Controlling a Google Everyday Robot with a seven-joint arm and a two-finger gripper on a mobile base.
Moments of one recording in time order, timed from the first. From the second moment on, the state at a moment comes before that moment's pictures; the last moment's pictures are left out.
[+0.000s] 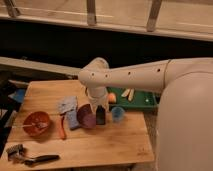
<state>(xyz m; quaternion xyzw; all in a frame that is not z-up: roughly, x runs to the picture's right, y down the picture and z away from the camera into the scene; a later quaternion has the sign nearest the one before) -0.011 0.094 0.739 -0.23 0.25 0.62 0.70</state>
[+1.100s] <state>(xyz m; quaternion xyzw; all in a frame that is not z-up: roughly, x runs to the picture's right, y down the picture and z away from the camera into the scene) 0.155 -0.043 0.788 -0.23 0.15 0.76 0.59</state>
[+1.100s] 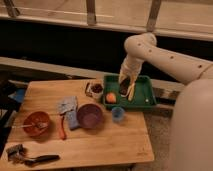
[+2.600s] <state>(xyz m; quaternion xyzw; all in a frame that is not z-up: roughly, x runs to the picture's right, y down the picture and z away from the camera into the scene) 0.245 -0.038 0.854 -0.17 0.16 0.83 0.50</state>
